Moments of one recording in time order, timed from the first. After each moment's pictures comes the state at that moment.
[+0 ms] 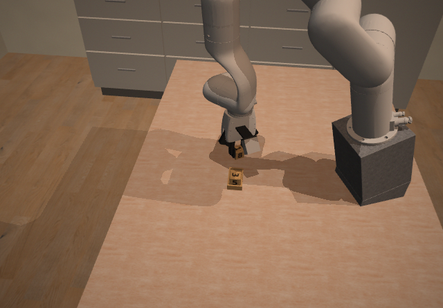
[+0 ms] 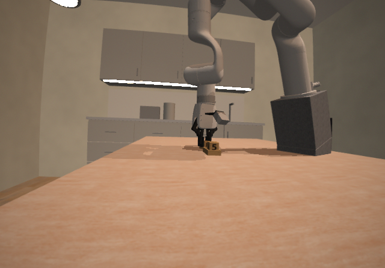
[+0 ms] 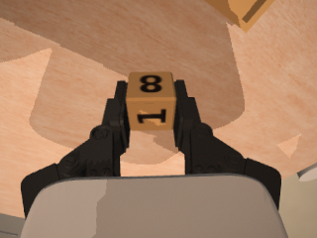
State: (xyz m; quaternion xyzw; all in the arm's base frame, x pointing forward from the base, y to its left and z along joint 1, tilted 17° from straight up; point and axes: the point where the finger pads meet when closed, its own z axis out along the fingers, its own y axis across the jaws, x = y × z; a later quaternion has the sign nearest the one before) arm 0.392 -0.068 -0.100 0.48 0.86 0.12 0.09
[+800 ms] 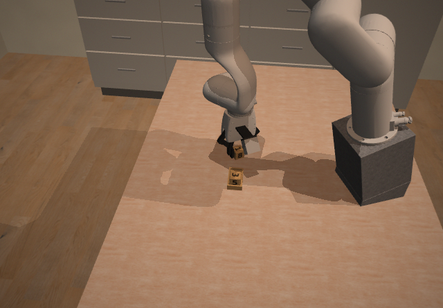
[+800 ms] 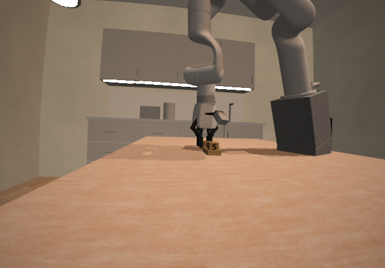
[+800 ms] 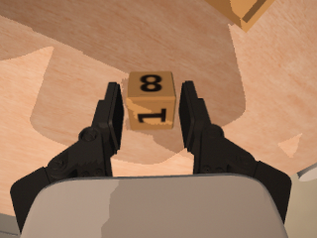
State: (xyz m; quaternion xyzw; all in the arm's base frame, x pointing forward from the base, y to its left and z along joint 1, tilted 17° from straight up) arm 0.392 -0.068 -0.100 0.48 0.86 0.12 0.09
